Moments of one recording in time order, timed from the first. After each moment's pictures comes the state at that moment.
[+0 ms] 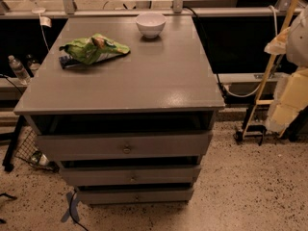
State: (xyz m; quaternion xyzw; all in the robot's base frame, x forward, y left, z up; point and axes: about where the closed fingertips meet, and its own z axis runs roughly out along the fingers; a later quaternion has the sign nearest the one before) arm 0.438 -0.216 0.978 -0.60 0.78 -0.04 0.16
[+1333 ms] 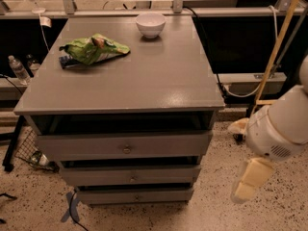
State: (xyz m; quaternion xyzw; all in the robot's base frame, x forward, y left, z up) arm 0.385 -0.179 0.810 -0.61 0.77 0.11 0.14
